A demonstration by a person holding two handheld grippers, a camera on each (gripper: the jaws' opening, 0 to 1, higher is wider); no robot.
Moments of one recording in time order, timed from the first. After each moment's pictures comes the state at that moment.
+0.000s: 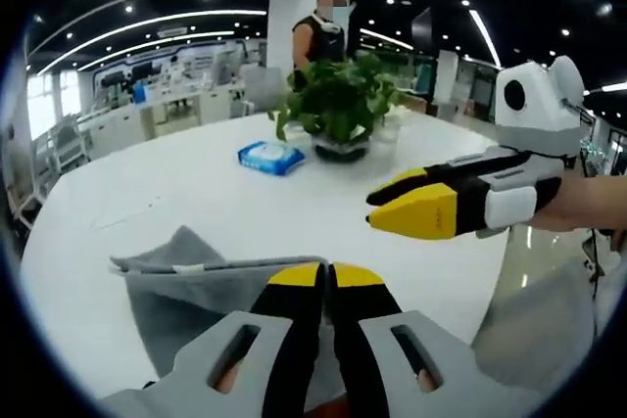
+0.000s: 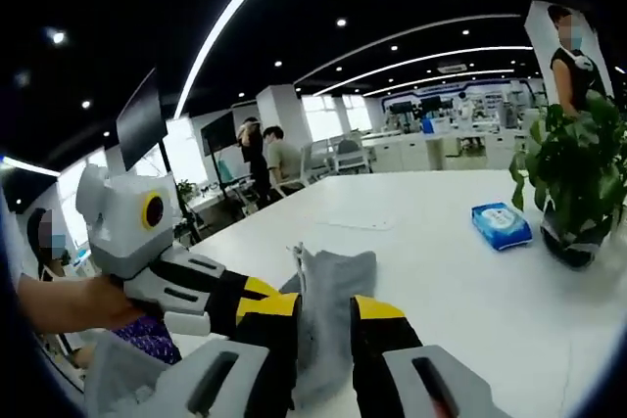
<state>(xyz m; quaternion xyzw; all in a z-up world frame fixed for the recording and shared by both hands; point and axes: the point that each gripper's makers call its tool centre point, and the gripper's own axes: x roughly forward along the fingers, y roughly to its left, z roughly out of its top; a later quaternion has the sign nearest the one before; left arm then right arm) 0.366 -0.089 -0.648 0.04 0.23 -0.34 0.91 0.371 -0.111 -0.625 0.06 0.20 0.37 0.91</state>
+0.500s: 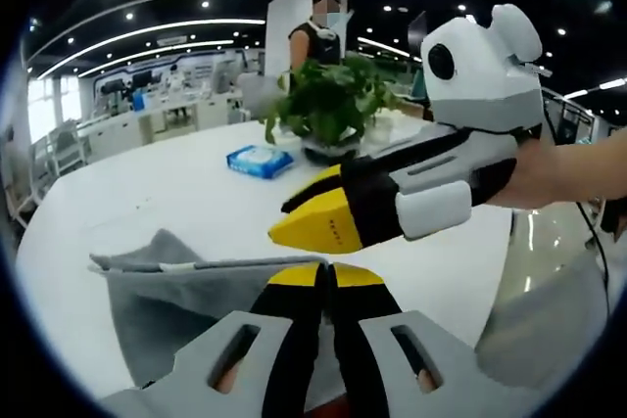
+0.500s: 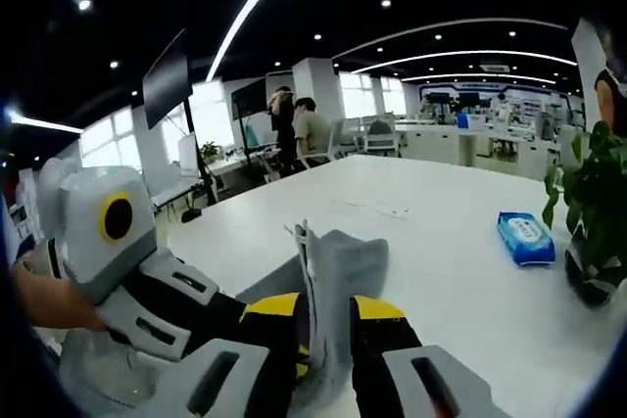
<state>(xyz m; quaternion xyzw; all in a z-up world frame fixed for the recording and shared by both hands) 0.354 -0.123 -0.670 0.05 0.20 -0.35 0.91 0.385 -0.101 -0.653 -0.01 0.22 0.42 0.88</state>
